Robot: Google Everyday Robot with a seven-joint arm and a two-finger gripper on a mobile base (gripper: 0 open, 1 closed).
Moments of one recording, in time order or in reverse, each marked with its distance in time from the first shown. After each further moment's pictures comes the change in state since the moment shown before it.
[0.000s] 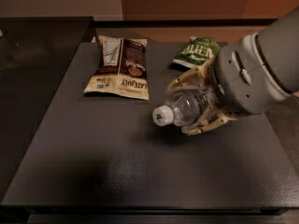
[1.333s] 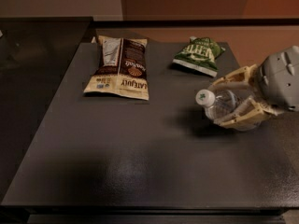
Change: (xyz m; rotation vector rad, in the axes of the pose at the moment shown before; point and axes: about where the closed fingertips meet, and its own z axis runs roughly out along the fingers) arm 0.088 0.020 -0.012 0.031 -0.138 0.434
